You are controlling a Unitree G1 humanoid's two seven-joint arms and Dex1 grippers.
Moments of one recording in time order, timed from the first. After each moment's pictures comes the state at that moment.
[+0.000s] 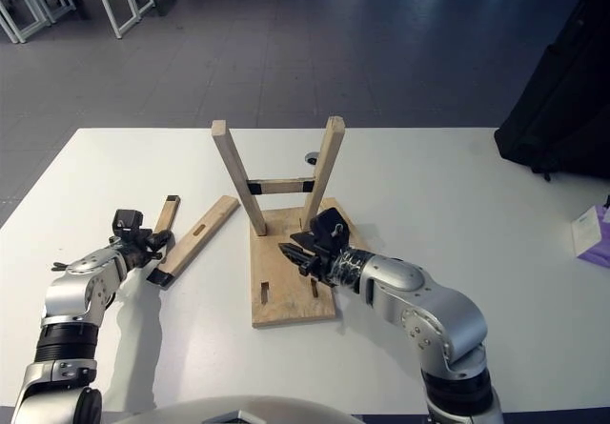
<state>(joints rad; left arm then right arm) -0.16 0.39 0.16 0.18 -0.20 0.65 -0.29 -0.13 -0.35 0.09 -0.70 0.59 1.13 0.33</state>
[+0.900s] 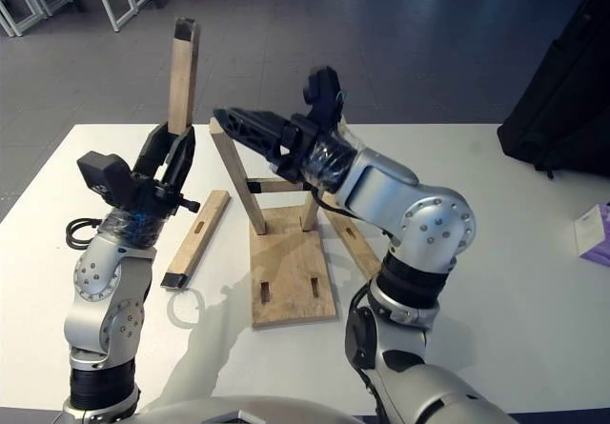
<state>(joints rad) -0.05 0.14 0.01 -0.56 -0.32 0.16 -0.28 -0.74 0.04 -0.35 -0.35 1.15 1.31 0.05</state>
